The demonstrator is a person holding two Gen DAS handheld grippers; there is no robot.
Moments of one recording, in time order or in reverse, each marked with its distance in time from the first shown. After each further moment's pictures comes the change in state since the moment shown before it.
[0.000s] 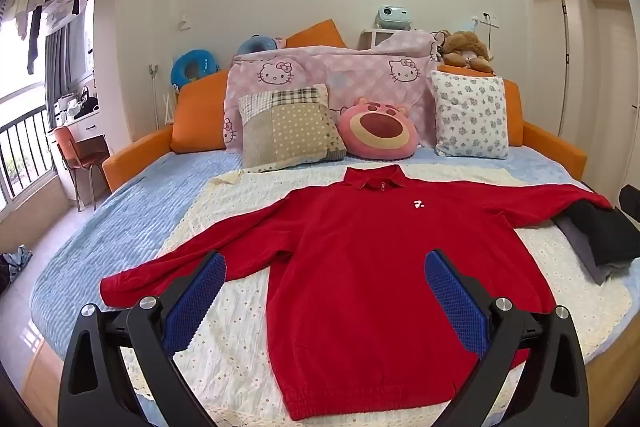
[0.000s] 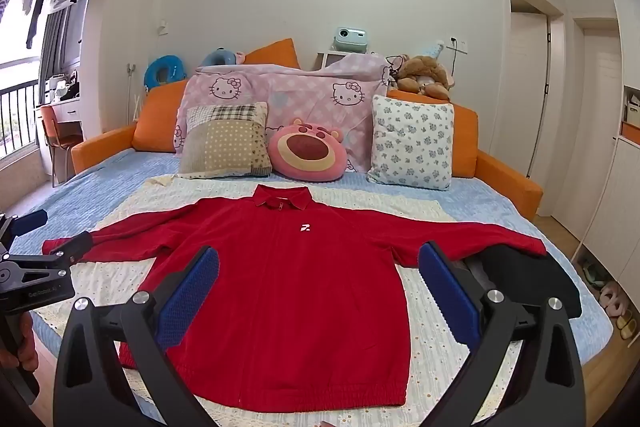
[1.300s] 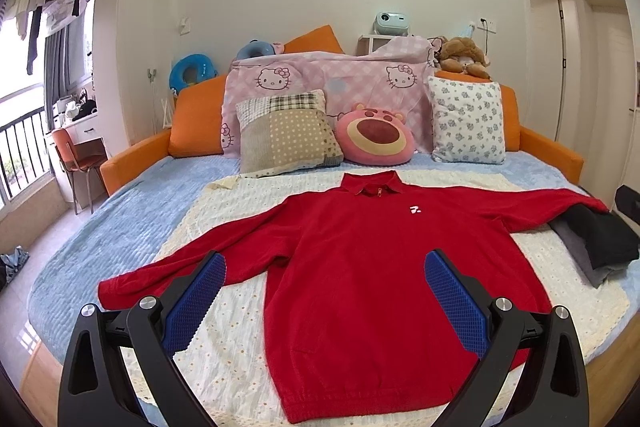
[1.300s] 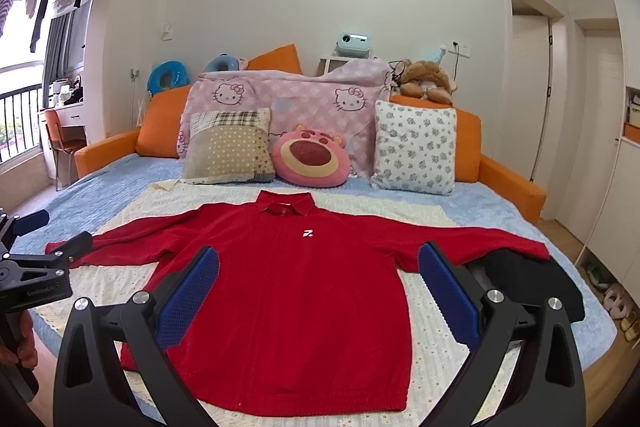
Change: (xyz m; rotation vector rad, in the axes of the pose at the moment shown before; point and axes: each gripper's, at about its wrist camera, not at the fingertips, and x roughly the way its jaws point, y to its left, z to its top) left arm -0.007 0.005 0.000 -0.007 -0.026 -0.014; right arm -0.006 -0.001 0.004 -0.002 -0.025 0.012
